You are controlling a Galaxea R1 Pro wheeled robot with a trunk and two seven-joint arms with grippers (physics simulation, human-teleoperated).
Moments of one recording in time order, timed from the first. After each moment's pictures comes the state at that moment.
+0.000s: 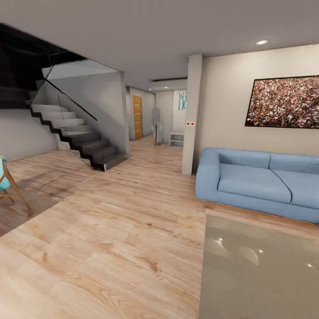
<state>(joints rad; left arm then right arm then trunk) 0.00 0.01 0.00 -0.05 0.00 0.00 0.00 0.01 0.00 0.36 -0.01 -0.26 -0.08 0.01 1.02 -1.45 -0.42</state>
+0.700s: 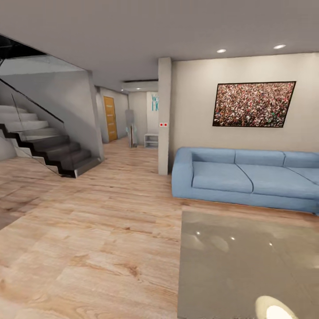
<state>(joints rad) 0.00 0.01 0.00 -0.05 0.00 0.00 0.00 0.01 0.00 0.37 -0.01 -0.26 -0.08 0.01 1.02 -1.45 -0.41</state>
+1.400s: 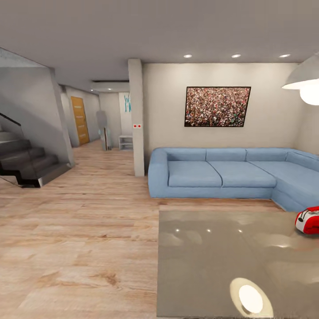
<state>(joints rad) 0.00 0.01 0.00 -0.05 0.00 0.00 0.00 0.01 0.00 0.37 -0.01 -0.26 -0.08 0.01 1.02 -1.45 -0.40</state>
